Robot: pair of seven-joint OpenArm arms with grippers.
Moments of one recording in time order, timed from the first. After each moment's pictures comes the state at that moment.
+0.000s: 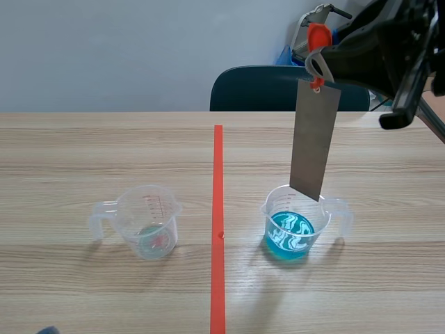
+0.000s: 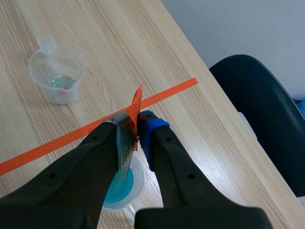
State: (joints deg) left arm 76.4 -32.3 -9.2 119.3 -2.0 -4.5 -35.0; right arm 1.6 30.8 6.6 125.7 47.5 45.3 -57.6
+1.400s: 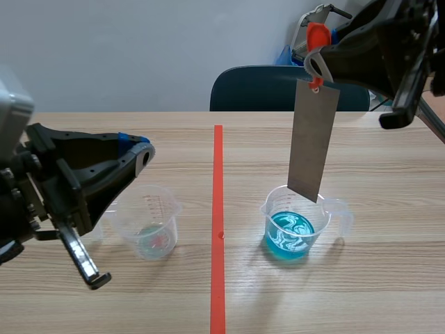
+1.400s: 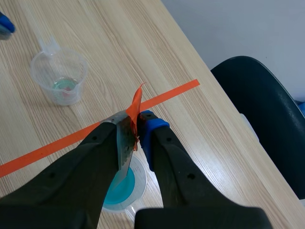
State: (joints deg) left arm 29.3 -32.3 6.2 115.7 -4.9 -25.5 -14.4; right arm 1.6 30.8 6.6 125.7 48.1 45.3 -57.6
